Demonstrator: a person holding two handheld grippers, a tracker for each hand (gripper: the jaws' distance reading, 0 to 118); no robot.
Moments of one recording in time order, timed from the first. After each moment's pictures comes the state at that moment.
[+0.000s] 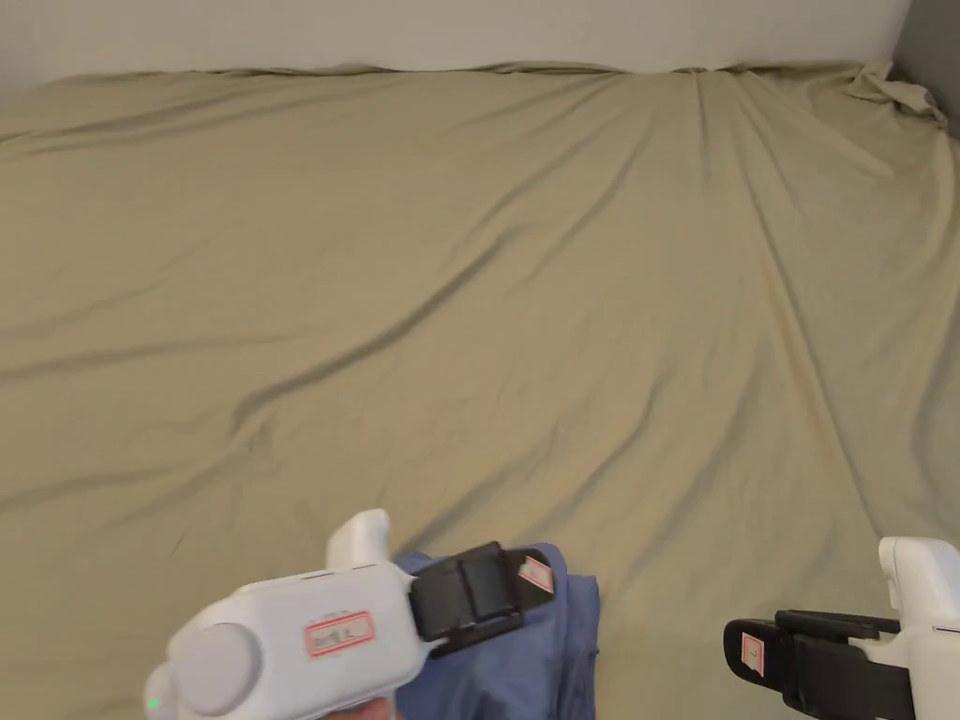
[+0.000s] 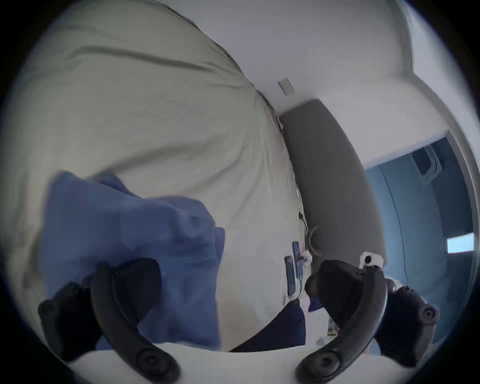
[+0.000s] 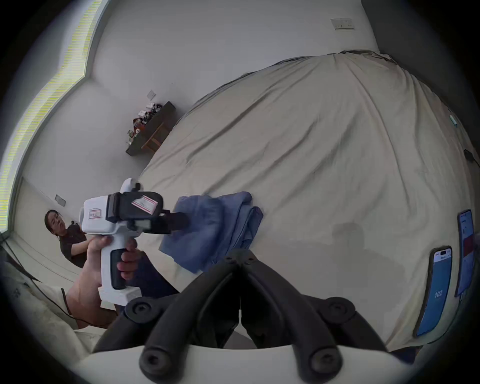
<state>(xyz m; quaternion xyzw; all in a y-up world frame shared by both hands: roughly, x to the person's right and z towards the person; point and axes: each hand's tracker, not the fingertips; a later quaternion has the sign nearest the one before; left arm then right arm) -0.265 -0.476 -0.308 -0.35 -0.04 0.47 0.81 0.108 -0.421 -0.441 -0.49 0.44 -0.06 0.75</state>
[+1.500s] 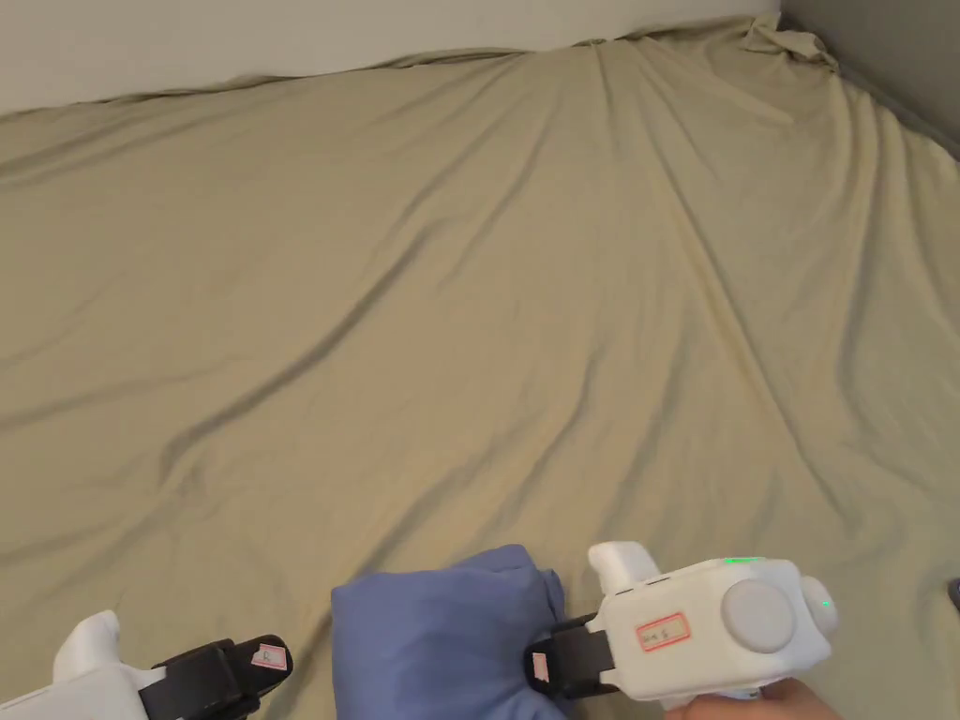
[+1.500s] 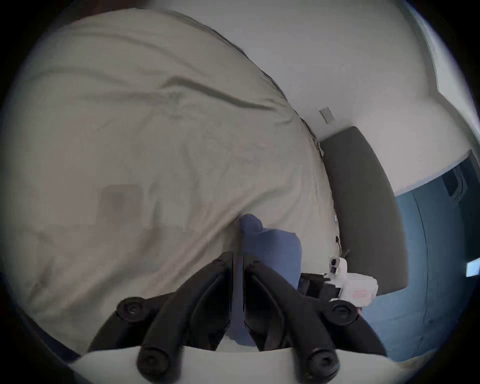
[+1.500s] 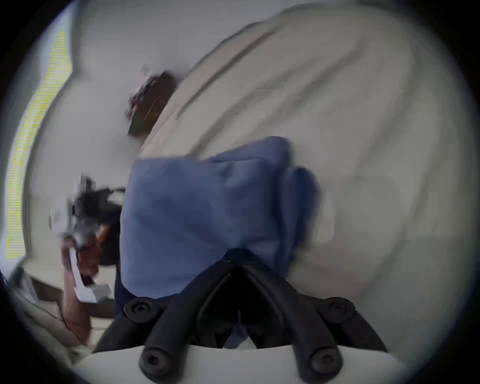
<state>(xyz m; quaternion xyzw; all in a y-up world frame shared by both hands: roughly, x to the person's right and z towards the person) -0.351 -0.492 -0.258 -0.37 0.07 0.45 0.81 0.011 -0.555 -0.475 -0.62 0.42 -0.10 0.66</state>
